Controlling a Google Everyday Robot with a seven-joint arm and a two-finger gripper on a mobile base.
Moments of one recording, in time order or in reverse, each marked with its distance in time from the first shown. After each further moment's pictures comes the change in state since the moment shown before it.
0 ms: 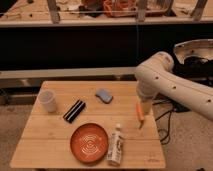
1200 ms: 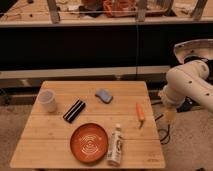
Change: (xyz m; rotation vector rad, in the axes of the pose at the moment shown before) arm 0.111 0.065 0.019 -0.100 -0.039 0.165
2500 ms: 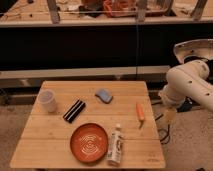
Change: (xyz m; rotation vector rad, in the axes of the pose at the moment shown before) arm 0.000 0.000 -0.001 0.002 0.001 0.000
